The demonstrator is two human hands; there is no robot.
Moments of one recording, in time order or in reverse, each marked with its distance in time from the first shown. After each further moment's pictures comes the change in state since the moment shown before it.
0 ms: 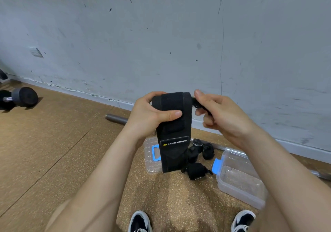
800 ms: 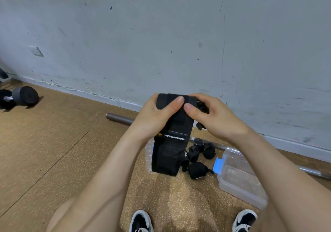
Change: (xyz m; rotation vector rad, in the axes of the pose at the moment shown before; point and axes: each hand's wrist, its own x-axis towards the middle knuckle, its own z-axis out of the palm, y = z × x) left_hand -0.009 0.009 0.011 0.082 -0.033 -0.038; right_hand 0.013 0.015 0.010 -0.240 -0.132 -0.346
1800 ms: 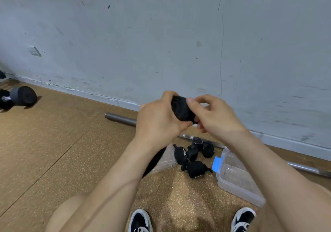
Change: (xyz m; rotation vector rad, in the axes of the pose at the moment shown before) left_hand -0.005 -0.003 0.023 0.902 0.275 0.299; right_hand -0.005 -0.010 0.004 -0.130 0.255 0.276
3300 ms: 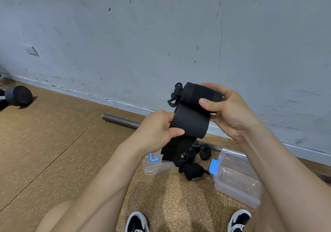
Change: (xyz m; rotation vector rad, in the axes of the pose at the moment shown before) left_hand 0.000 -0.026 -0.003 -0.280 -0.463 0.047; right_hand 0.016 0.008 -0.022 0.731 -0.080 0.056
